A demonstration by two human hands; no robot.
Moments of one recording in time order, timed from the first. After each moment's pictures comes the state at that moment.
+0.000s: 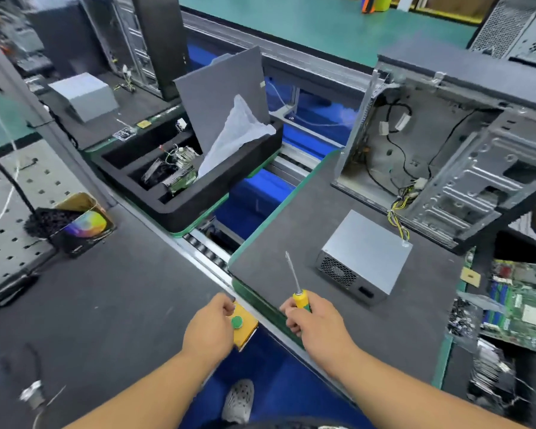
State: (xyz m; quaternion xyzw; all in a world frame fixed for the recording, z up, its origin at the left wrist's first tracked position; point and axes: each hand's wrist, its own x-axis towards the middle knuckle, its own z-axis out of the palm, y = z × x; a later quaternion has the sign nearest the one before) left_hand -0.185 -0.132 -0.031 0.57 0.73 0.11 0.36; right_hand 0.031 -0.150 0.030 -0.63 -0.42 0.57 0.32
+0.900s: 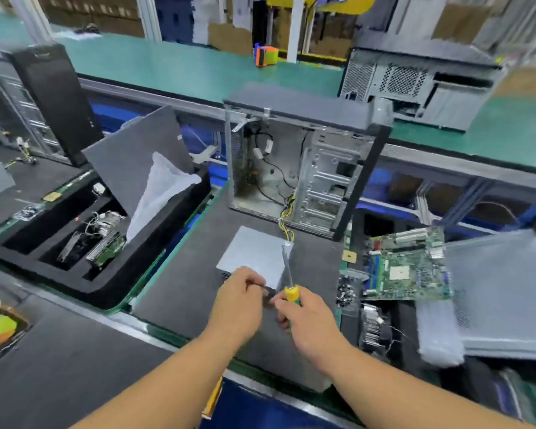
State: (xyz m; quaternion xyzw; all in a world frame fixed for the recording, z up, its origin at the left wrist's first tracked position) left_hand -0.059 -0.052 0.081 0.59 0.56 0.28 0.51; right_hand 0.070 -0.126 0.080 -0.64 -0.35 0.48 0.48
